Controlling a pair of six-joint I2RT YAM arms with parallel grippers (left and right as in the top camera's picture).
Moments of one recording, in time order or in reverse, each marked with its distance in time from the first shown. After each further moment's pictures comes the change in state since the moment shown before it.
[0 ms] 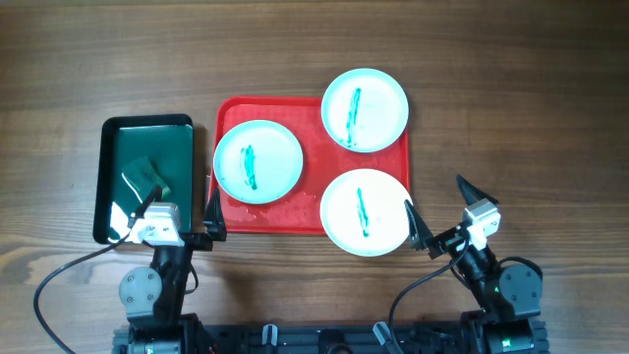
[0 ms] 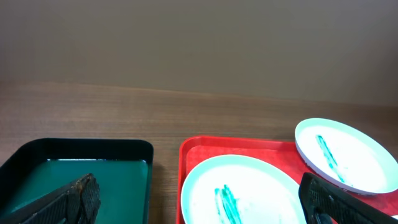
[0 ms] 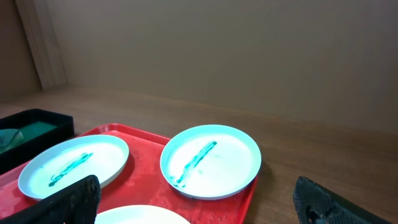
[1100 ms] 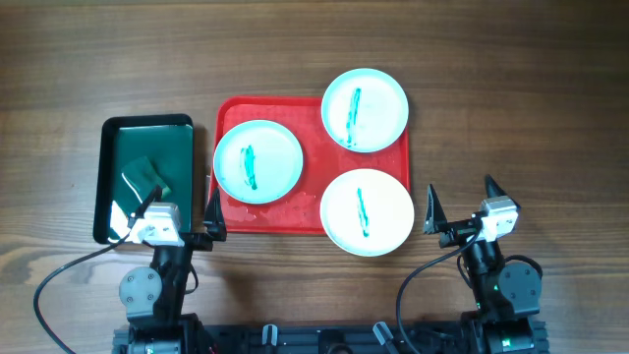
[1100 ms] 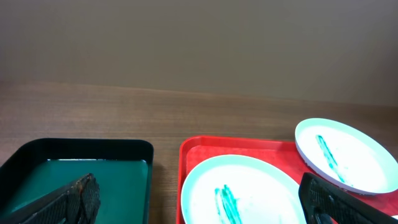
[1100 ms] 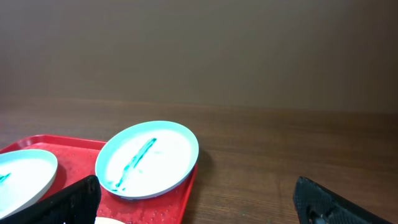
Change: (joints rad) left arm 0.000 0.000 0.000 0.000 0.000 0.000; right arm -0.003 0.003 0.000 -0.022 0.268 0.000
